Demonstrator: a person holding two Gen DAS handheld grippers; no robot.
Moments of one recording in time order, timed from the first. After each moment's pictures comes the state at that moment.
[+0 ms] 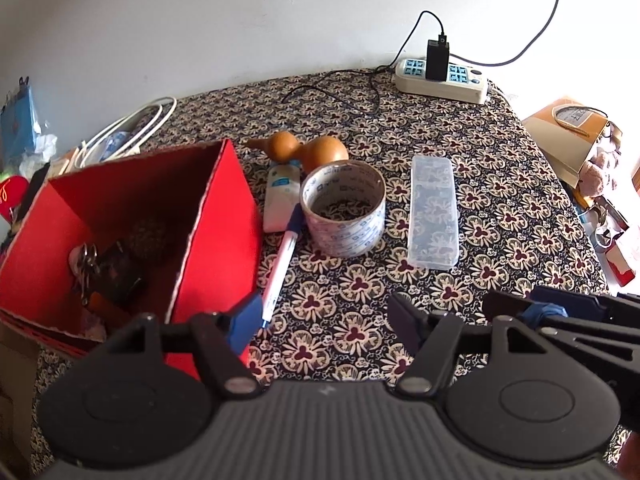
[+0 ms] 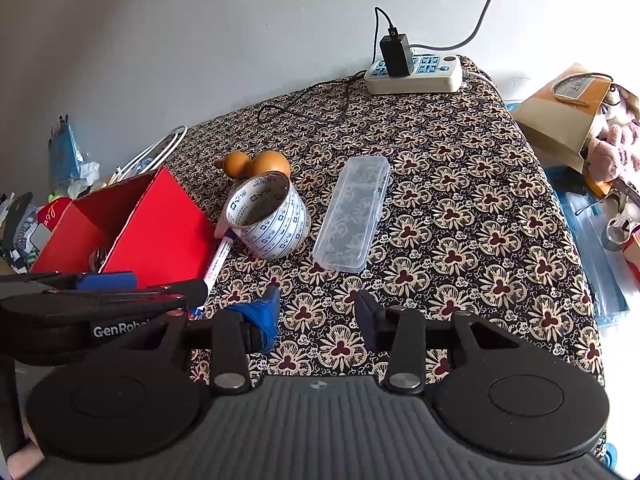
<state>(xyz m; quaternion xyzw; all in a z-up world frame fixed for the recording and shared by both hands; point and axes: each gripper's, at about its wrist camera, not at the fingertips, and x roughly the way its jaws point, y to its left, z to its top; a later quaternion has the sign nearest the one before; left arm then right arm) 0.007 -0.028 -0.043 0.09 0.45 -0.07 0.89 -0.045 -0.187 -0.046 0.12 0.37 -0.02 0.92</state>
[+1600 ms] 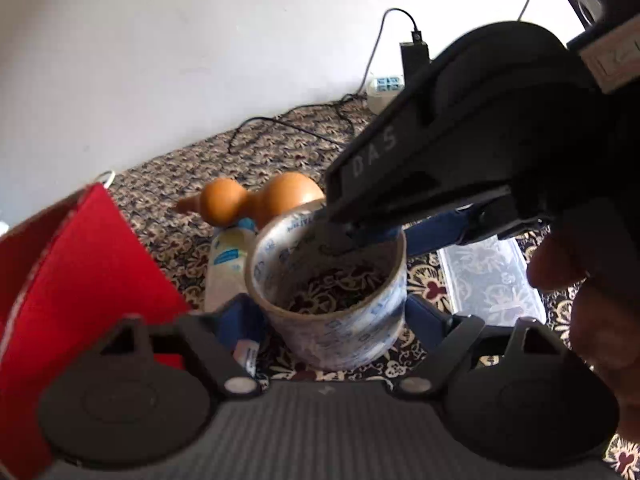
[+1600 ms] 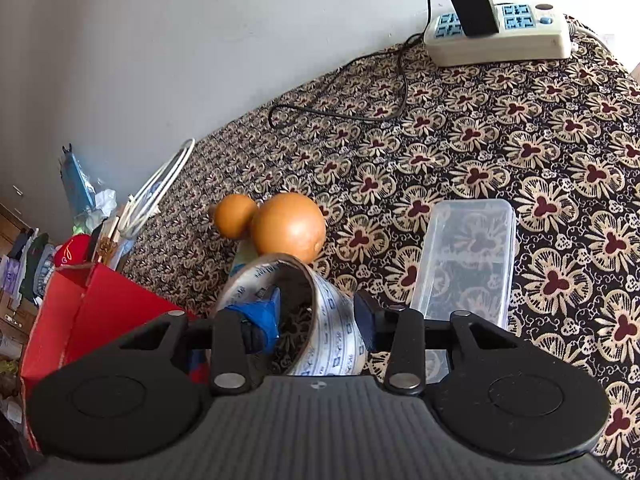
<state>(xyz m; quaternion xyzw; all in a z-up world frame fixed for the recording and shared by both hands) 0.095 -0.047 -0.145 0.15 0.34 -0.14 0.92 0.134 -0.200 -0.105 0.20 0.39 0.05 0.90</state>
